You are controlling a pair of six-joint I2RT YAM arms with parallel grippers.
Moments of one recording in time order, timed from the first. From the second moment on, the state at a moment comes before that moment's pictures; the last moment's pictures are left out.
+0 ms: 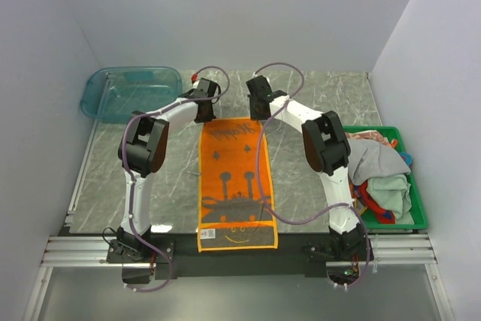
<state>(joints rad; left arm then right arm) -0.40 2.17 1.60 -0.37 -0.31 -0.49 0.49 2.27 1.77 -0.45 0.22 0.33</state>
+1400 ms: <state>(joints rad) -0.26 2.05 1.68 -0.12 0.05 -0.51 0.37 2.04 1.71 -0.07 0.13 0.30</state>
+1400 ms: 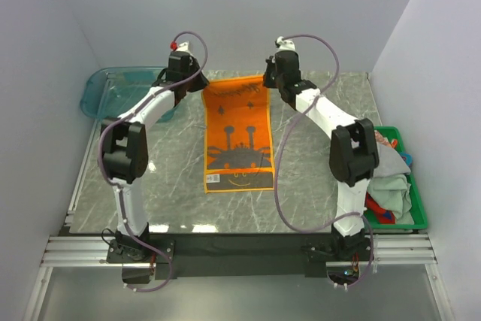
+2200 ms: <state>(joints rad) -0.38 1.43 0.98 -0.21 0.08 -0.63 0.47 1.52 1.05 -0.14 0.06 0.47</state>
